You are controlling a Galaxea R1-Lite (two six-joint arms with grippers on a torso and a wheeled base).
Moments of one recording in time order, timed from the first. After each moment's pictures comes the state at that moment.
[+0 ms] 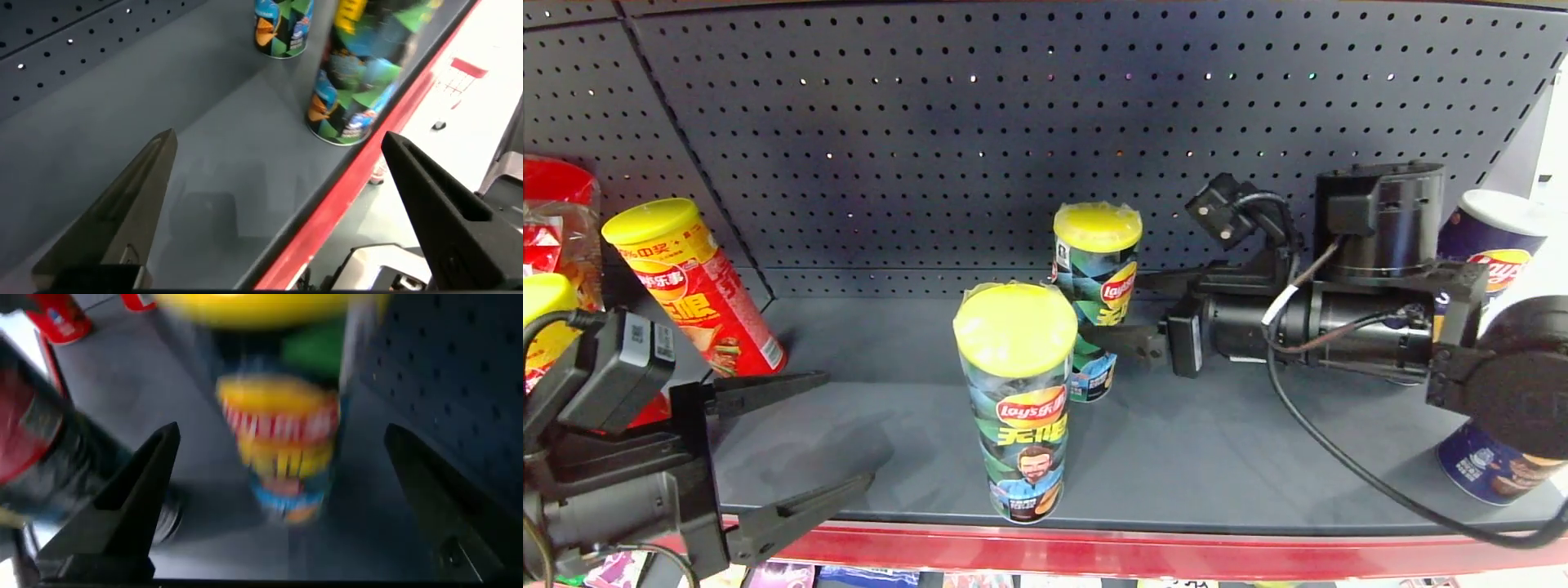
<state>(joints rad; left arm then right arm) -0.22 1.20 -0.37 -0.53 -0.63 0.26 0.60 1.69 -0.97 -0.43 0.31 -0.11</state>
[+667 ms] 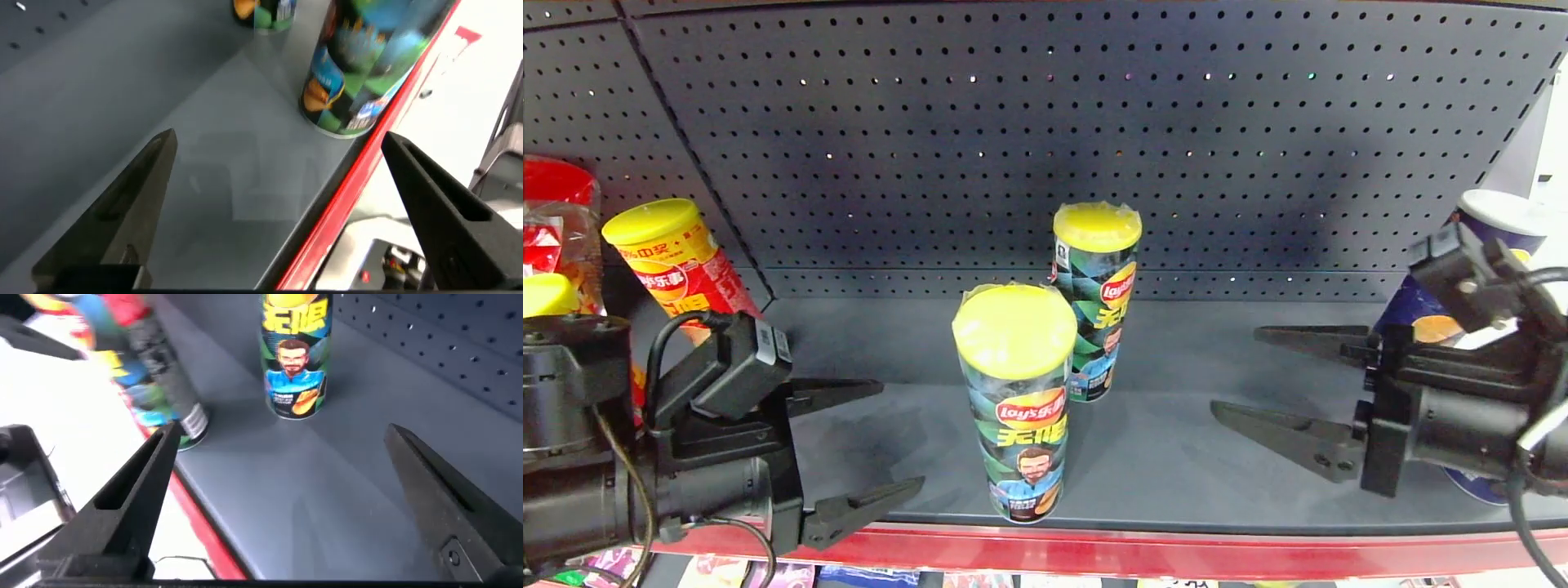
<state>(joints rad) -0.31 1.37 -0.42 -0.53 -0.60 0.32 0.55 1.28 -0.60 -0.43 0.29 -0.09</state>
